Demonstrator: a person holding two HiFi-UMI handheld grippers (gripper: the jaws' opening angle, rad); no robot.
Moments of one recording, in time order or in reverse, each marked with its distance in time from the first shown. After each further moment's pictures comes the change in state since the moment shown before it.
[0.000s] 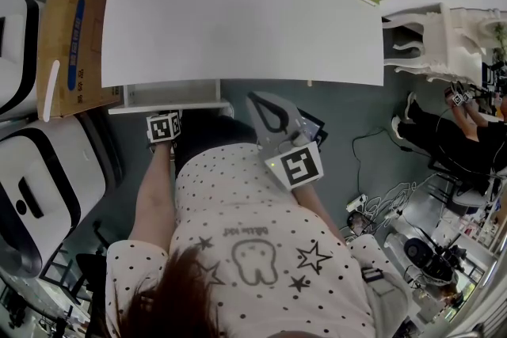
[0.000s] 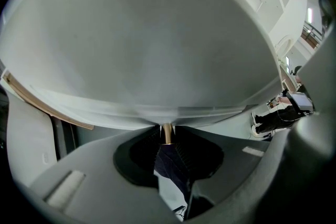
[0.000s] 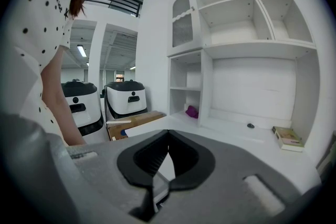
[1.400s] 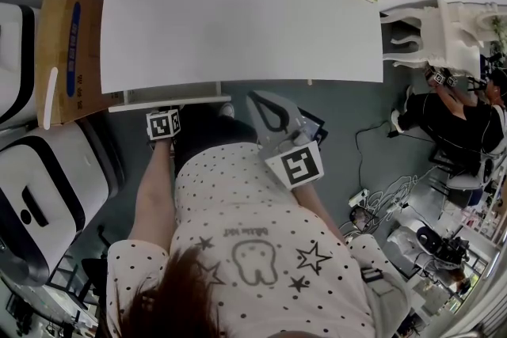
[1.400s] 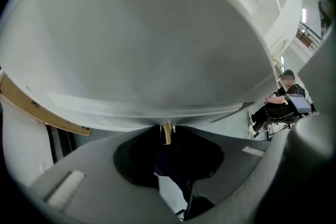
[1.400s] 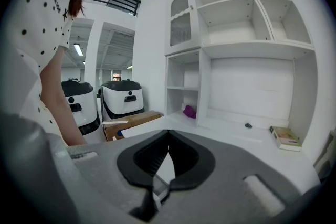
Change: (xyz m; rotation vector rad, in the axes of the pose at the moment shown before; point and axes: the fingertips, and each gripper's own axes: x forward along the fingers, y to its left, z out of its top) left arm 0.005 -0.004 0.025 0.030 -0.012 -0.037; right arm 0.007 -0.006 0.004 0.009 0.005 -0.031
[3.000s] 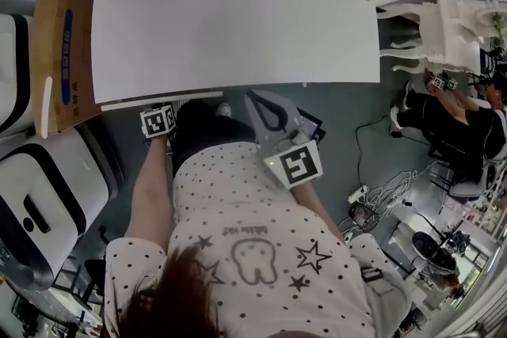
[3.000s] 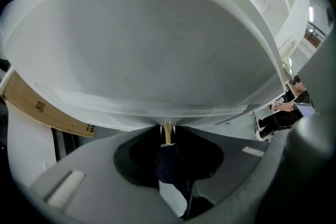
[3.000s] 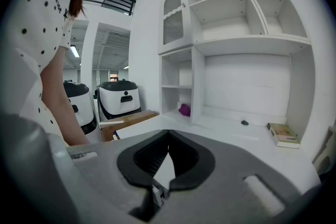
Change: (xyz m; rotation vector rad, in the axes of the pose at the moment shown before) left arm 0.012 0.007 0.029 -0.031 -0.017 0.069; right arm 0.003 -0.030 -0.006 0.040 0.006 -0.020
